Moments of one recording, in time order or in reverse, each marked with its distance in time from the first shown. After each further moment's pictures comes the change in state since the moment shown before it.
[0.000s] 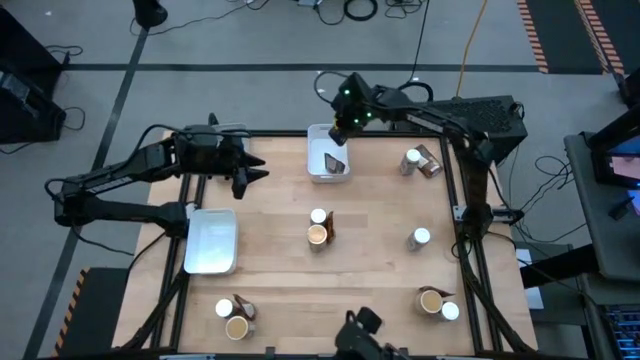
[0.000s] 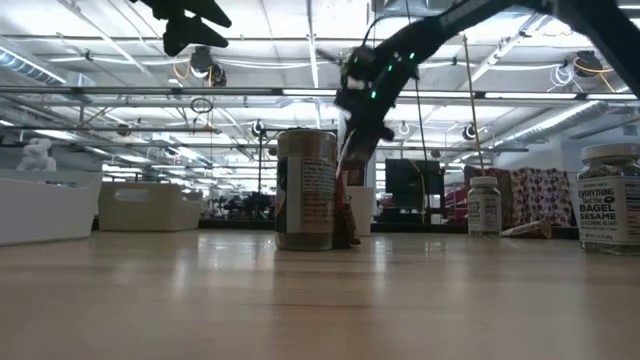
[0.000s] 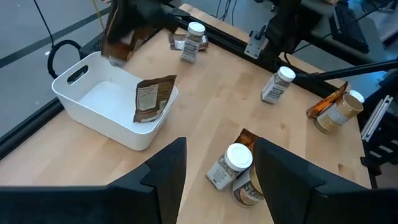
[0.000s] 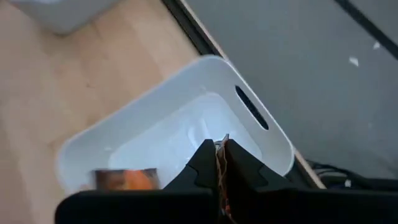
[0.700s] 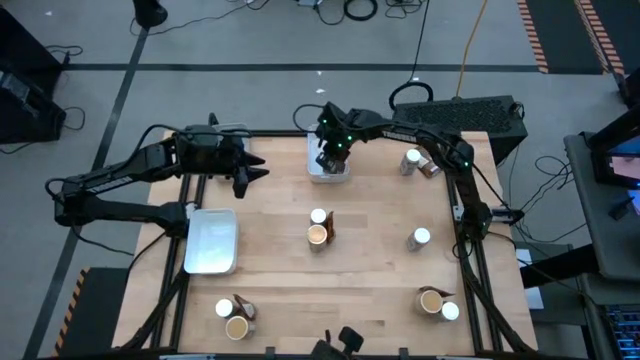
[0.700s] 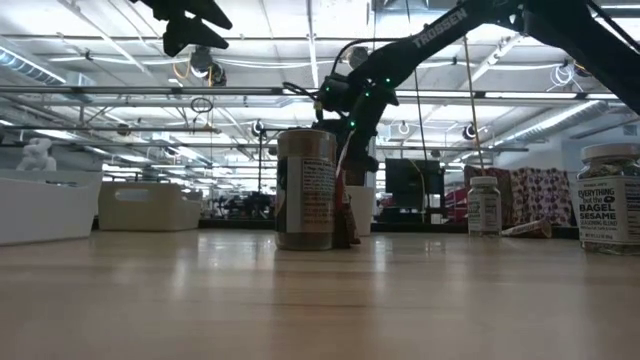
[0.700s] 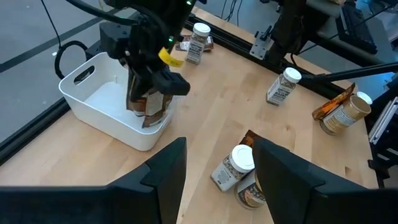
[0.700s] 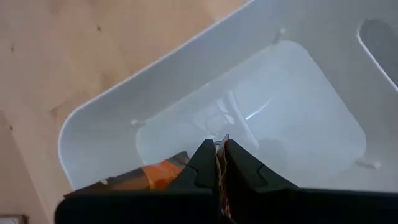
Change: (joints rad) left arm 0.000 0.003 0.000 0.001 -0.026 0.000; right arm 0.120 0.147 0.000 -0.012 0.004 0.065
